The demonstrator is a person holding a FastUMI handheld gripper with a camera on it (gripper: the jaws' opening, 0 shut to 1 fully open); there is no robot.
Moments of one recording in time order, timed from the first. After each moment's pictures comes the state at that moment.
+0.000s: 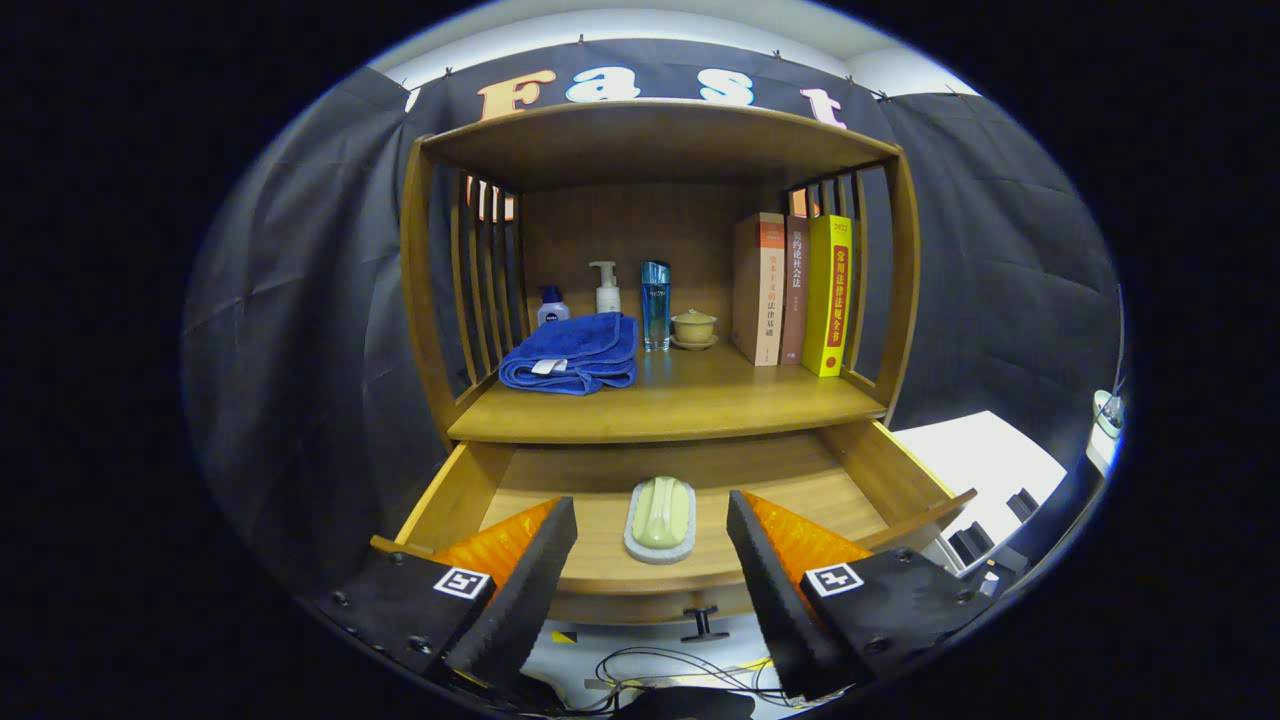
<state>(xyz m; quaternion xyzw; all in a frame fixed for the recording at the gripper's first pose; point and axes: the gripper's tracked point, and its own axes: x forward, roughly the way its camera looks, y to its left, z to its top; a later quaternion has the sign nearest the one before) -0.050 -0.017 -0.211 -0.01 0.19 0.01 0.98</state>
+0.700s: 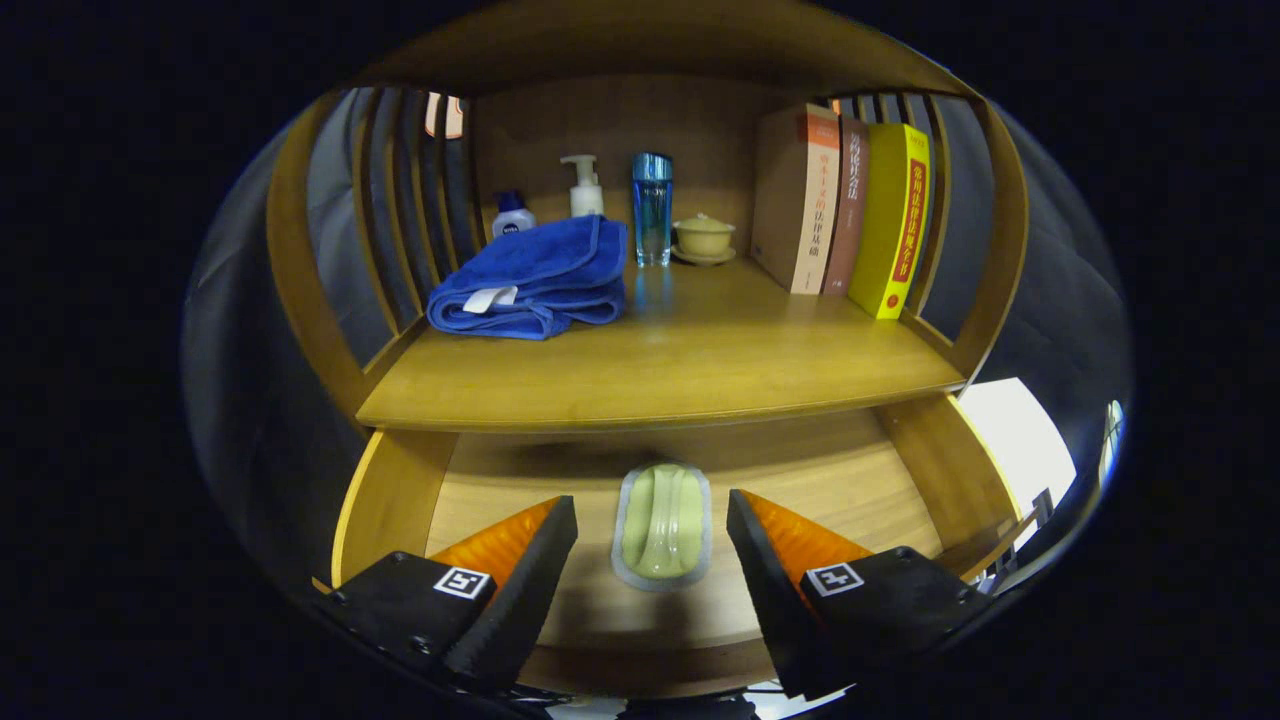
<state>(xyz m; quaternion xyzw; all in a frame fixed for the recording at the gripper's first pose) 0.047 -0.022 -0.319 -0.01 0.34 -0.01 0.94</state>
